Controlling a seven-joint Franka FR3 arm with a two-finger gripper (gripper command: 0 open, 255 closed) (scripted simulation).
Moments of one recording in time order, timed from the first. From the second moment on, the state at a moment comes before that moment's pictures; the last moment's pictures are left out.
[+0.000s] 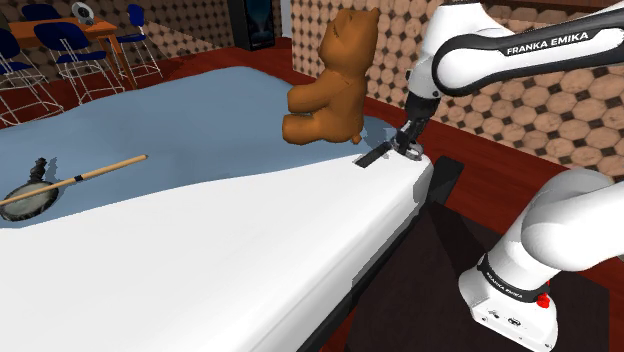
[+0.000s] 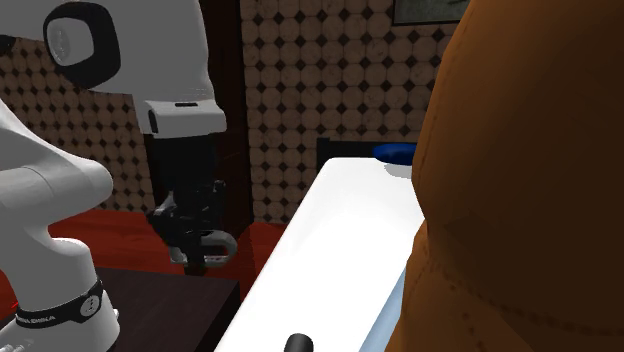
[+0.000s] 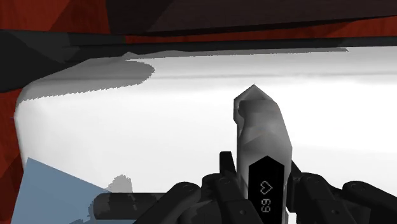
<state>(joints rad) -0.10 -0.66 -0.07 -2.65 -0.04 2.04 -0.09</state>
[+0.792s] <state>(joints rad) -0.22 -0.68 -0.26 -2.68 -0.17 2.07 -0.32</state>
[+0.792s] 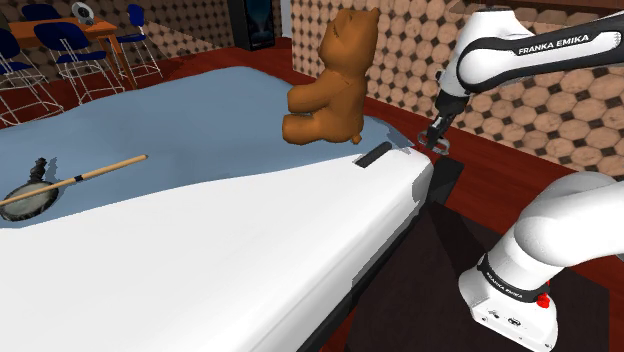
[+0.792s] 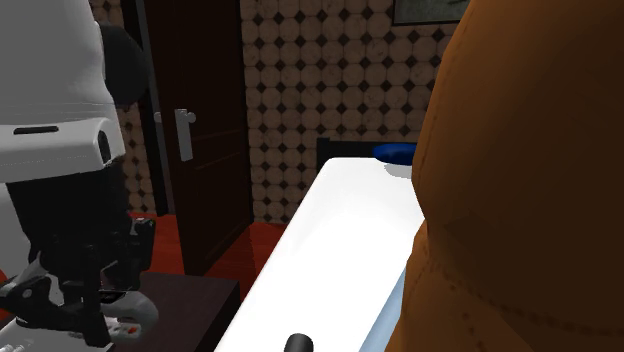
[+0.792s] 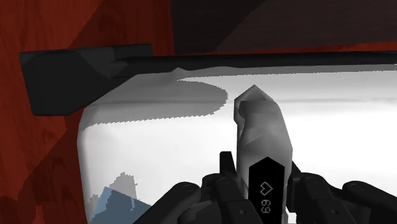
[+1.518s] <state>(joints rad) -0.22 -0.60 -0.29 -2.79 -0.19 2.25 -0.33</state>
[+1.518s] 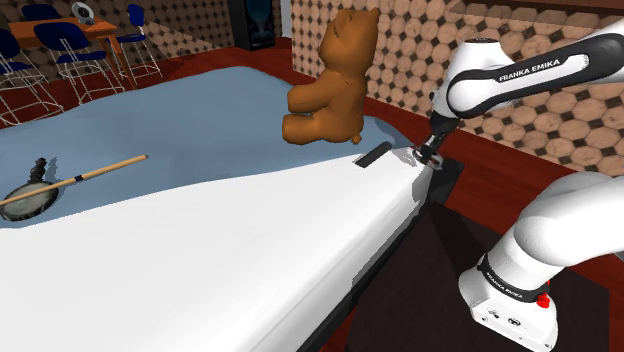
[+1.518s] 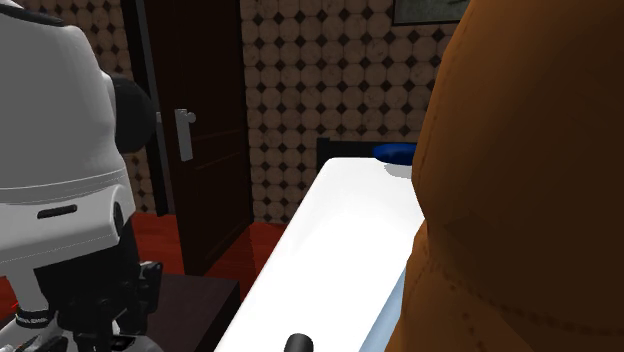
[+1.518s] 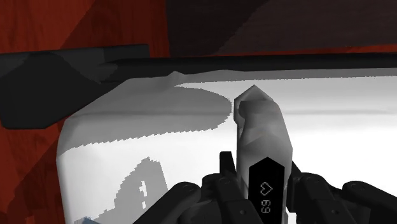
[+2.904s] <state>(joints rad) -0.23 -0.54 -0.31 -2.83 -0.19 2.35 -0.33</state>
